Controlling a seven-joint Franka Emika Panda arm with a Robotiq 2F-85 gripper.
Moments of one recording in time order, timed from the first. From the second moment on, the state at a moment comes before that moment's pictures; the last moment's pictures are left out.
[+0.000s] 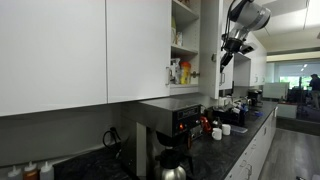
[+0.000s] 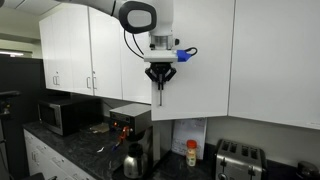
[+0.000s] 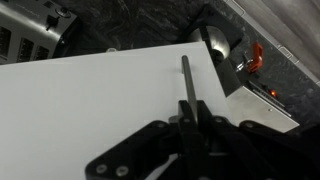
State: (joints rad) arm -0.15 -0.09 -0.33 -1.95 0.39 2.00 -1.40
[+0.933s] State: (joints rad) arm -0.27 -0.01 -0.36 -1.74 0.34 1.64 -1.42
